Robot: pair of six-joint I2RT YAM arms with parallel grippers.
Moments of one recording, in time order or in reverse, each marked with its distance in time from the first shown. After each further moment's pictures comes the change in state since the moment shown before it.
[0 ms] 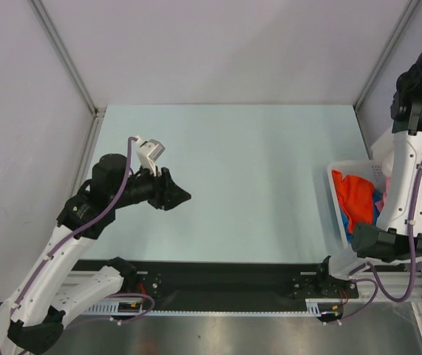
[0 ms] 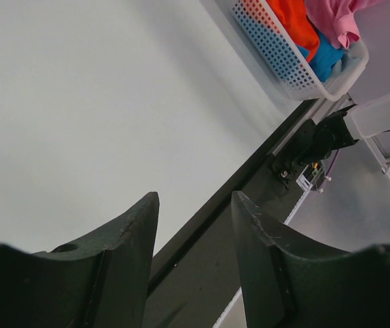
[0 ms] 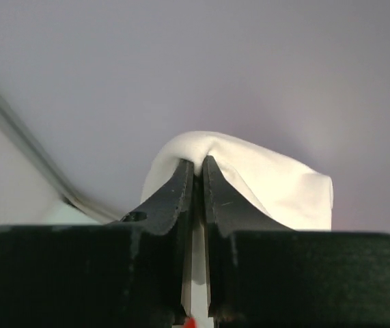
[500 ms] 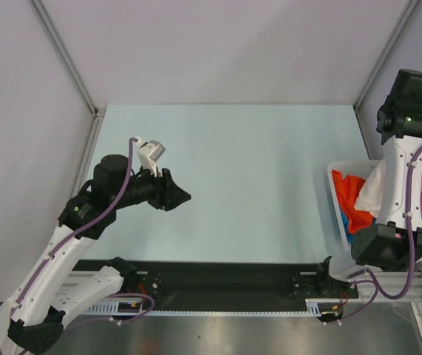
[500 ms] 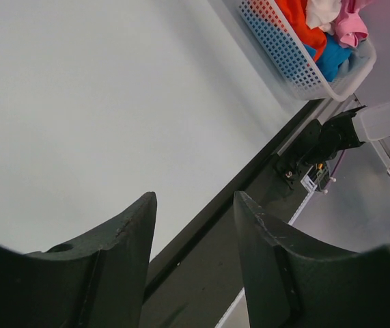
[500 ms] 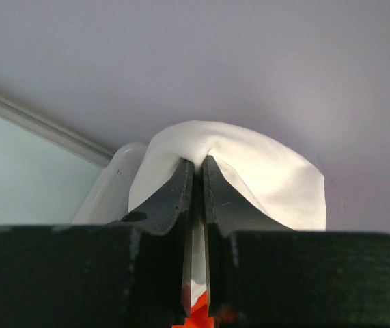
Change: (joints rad) left arm 0.000 0.000 -0.006 0.001 -0.016 0.002; right arm -0.023 -0.026 -0.267 -0.201 0.003 0.184
